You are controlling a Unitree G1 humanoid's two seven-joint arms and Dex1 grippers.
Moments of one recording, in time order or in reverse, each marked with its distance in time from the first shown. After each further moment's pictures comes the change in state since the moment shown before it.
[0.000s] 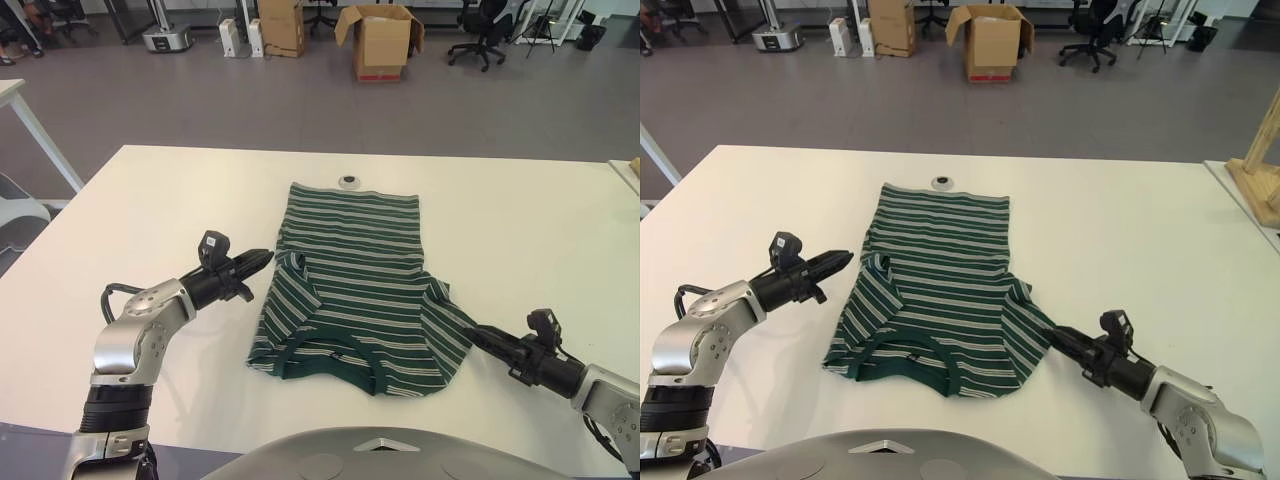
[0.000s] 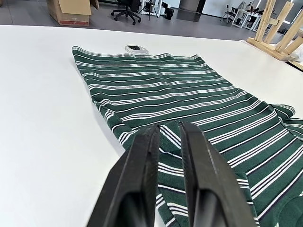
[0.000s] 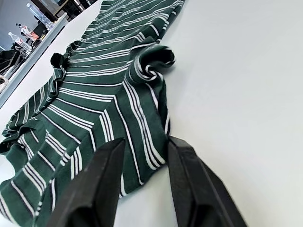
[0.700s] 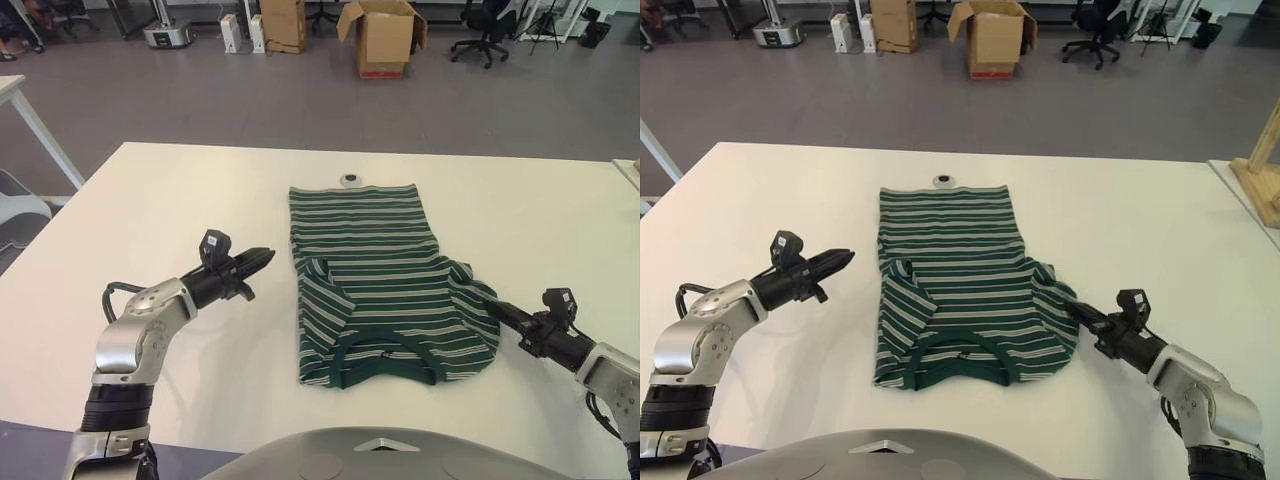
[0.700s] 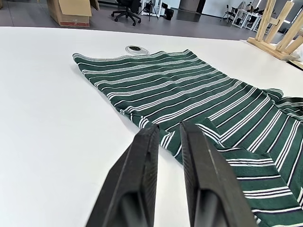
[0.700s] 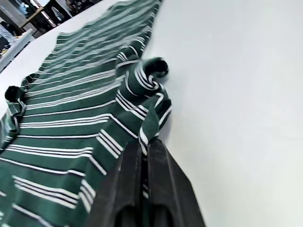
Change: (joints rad) left arm -0.003 0.000 -0.010 0.002 0.003 -0.022 0.001; right arm -0.145 -0.003 -0.079 0.058 0.013 -0.016 -0.080
